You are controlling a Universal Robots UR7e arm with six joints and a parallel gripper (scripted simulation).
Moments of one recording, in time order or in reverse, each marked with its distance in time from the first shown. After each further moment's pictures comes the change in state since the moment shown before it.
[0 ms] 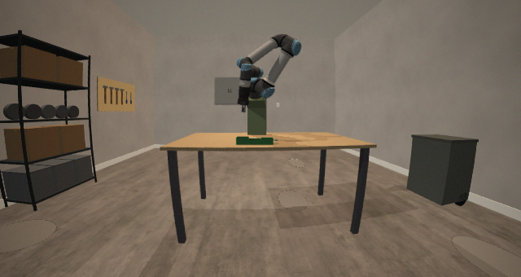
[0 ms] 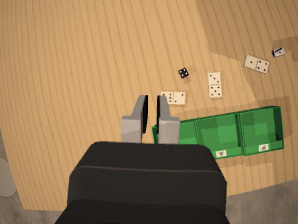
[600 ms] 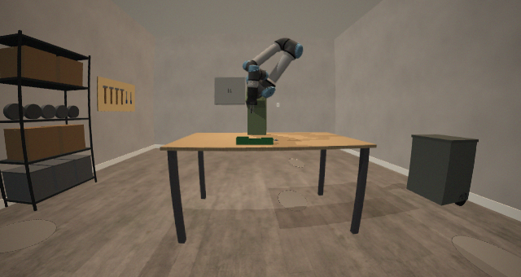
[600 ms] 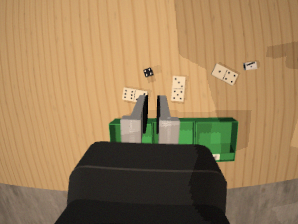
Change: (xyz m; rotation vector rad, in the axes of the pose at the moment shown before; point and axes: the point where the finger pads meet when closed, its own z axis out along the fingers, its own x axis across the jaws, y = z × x) arm 0.054 -0.034 0.008 -0.148 0.074 -0.161
